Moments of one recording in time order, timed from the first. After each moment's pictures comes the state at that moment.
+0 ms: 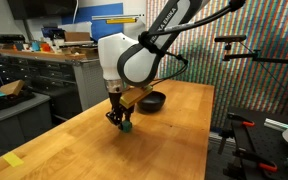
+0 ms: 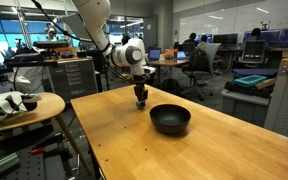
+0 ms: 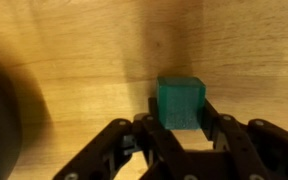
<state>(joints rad) 0.30 0.71 -0.01 -1.77 -0.15 2.45 0.57</state>
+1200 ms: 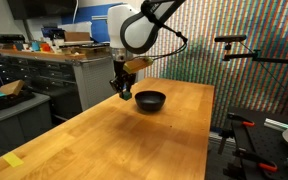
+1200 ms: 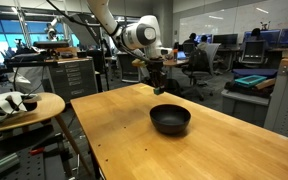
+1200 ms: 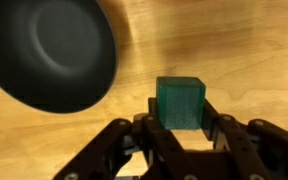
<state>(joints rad) 0.23 0.57 -0.09 -1.76 -0.15 2.41 0.46</state>
